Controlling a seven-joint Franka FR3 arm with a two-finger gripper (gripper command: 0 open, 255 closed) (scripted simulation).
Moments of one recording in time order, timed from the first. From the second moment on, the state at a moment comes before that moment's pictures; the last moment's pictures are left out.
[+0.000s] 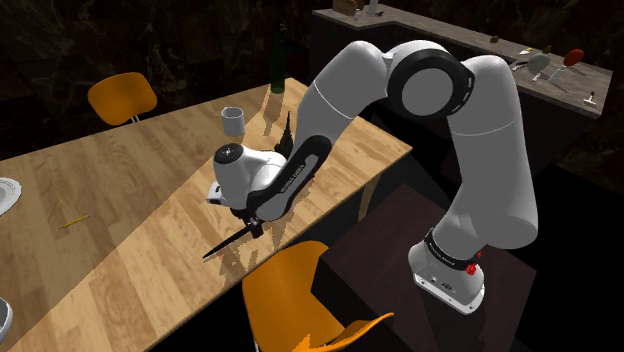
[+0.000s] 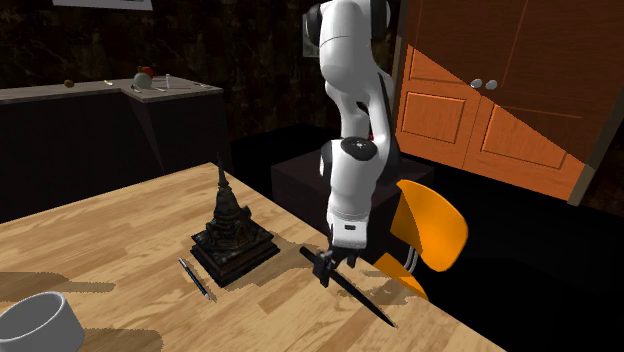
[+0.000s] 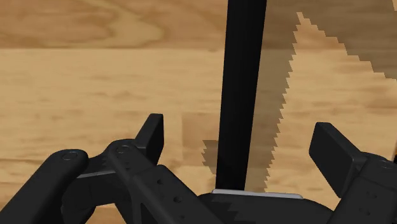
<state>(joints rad) 0.41 0.65 0.22 -1.97 -0.38 2.54 -0.61</state>
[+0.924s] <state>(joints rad) 0.42 0.68 0.21 -1.96 -0.40 2.56 -0.61</state>
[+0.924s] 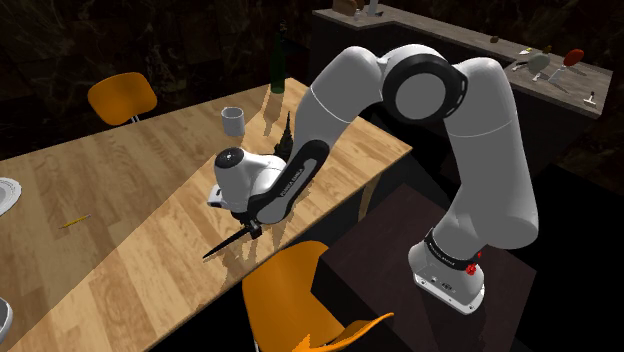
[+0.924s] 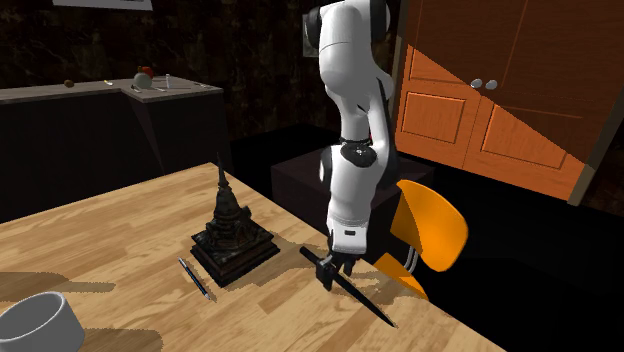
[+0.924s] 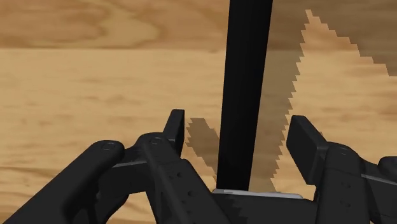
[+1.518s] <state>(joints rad) 0.39 0.59 0.24 -1.98 -0.36 2.50 -0.64</state>
